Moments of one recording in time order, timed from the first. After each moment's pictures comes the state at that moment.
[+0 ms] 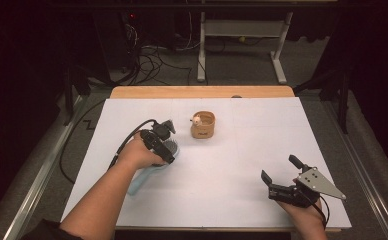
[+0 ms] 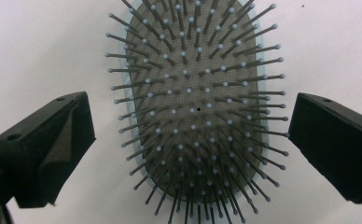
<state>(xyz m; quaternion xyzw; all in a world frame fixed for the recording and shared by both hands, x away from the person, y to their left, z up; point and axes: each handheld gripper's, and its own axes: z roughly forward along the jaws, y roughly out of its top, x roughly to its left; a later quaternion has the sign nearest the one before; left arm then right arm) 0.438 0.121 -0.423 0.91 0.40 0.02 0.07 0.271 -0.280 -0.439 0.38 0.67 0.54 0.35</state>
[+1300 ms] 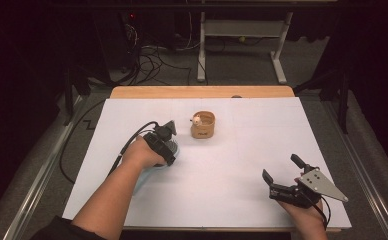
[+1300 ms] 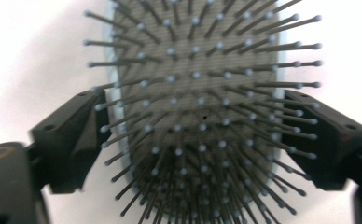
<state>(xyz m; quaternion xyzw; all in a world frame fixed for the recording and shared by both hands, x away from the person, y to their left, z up) 0.447 0.116 -0.439 0.90 0.42 -0.01 0.04 0.268 -0.280 -0.436 0.38 0.66 0.54 0.36</state>
